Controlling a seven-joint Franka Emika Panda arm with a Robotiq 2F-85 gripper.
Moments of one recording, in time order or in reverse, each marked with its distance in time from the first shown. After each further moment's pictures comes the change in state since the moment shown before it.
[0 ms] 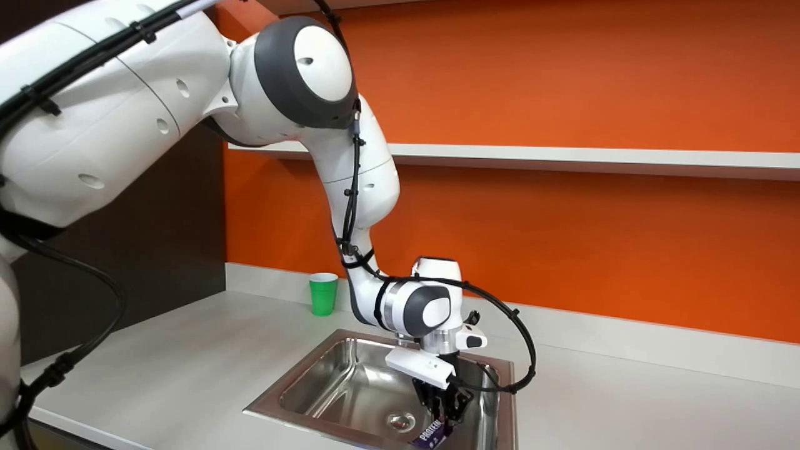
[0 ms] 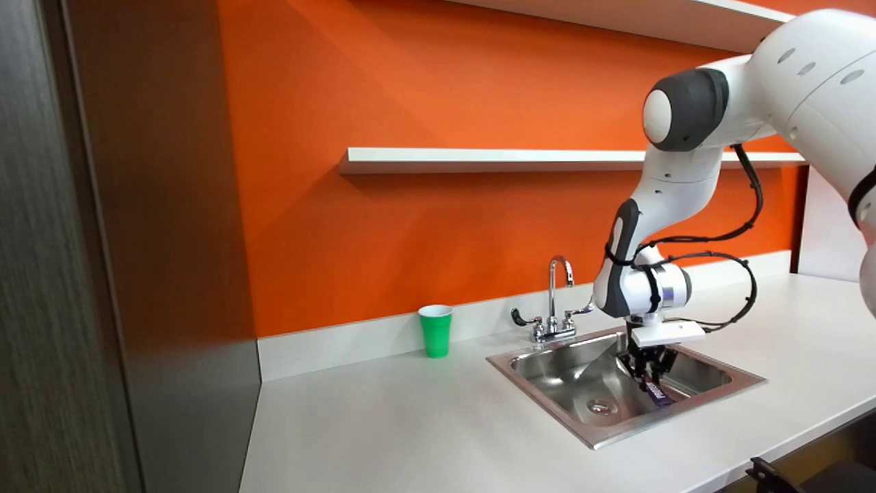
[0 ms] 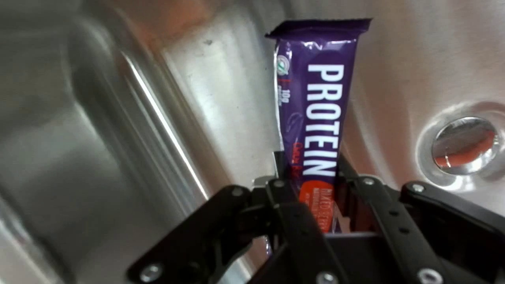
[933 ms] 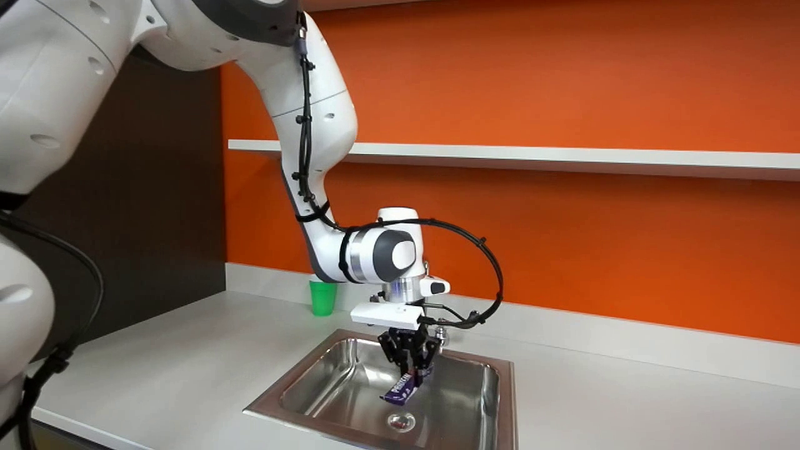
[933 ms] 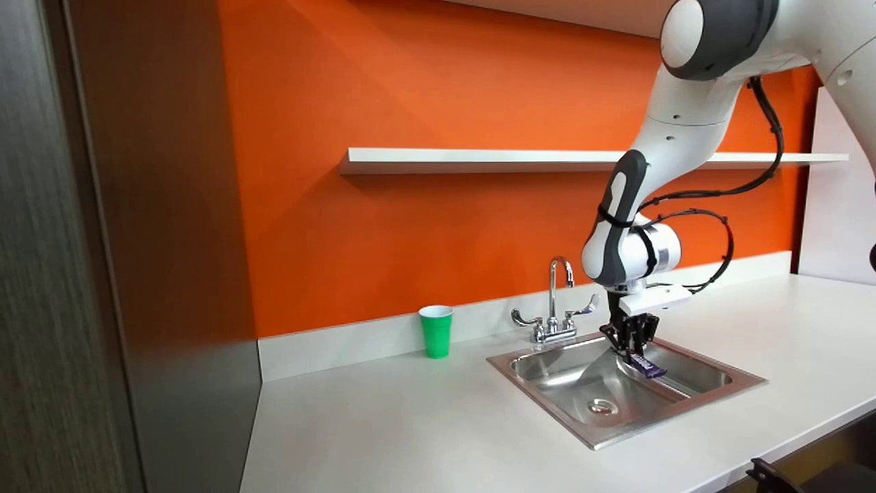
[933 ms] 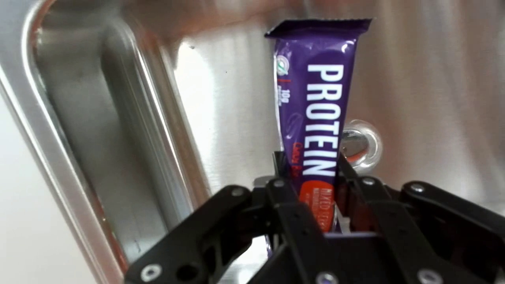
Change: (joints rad) arm 0.147 -0.299 -0.040 -0.226 -0.177 -0.046 0.039
